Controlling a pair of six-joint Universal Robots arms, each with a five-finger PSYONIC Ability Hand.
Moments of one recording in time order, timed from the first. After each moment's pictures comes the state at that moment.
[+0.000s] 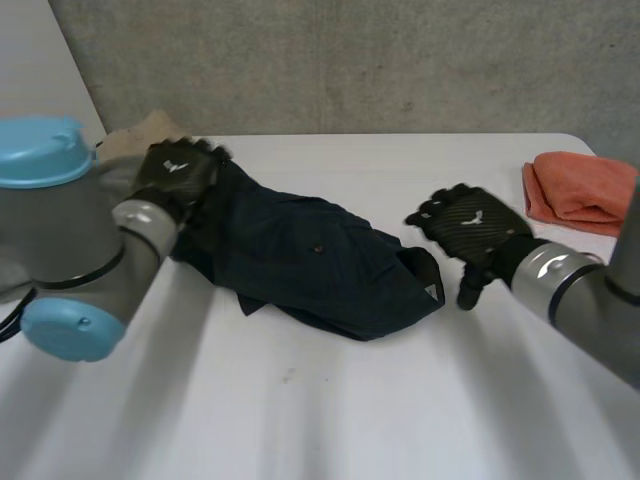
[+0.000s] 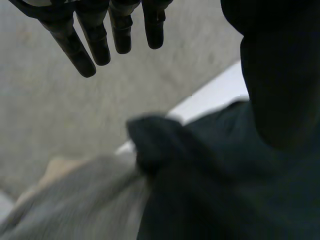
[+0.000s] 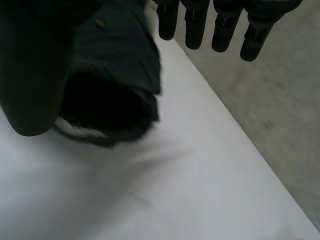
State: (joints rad) left arm 4.30 -1.98 -1.39 3.23 -1.62 3.44; right arm 1.89 -1.28 1.57 0.05 1.22 2.49; left_hand 0.20 0.20 0.21 0.20 0.04; right_hand 0.22 0.21 0.21 0.21 0.05
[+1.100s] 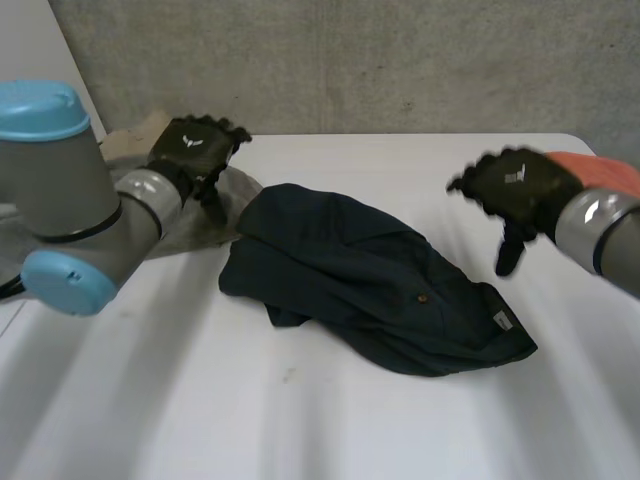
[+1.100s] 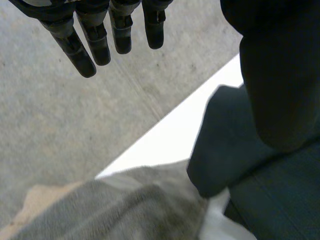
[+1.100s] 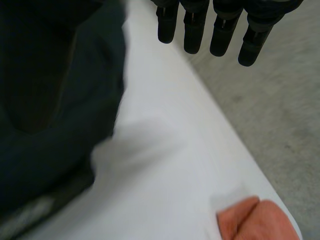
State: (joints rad) left arm 4.32 -2.09 -1.17 3.14 -1.45 3.49; right arm 1.83 -1.30 1.37 0.31 1.30 2.45; left_hand 0.20 0.20 0.21 0.20 0.04; right_hand 0.26 0.25 0.25 0.26 0.06
